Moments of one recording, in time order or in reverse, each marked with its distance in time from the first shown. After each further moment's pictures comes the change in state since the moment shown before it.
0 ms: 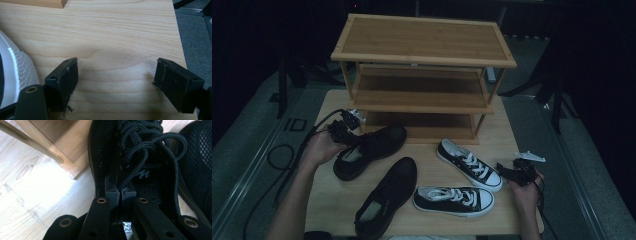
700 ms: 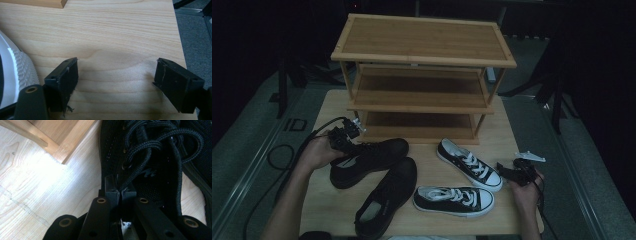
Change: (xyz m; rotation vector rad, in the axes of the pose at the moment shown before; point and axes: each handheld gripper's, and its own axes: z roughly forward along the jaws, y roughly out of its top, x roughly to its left) left arm -0.004 -0.015 0.010 0.104 -0.033 0.097; right arm 0.000 0.000 0.000 0.000 0.000 0.000
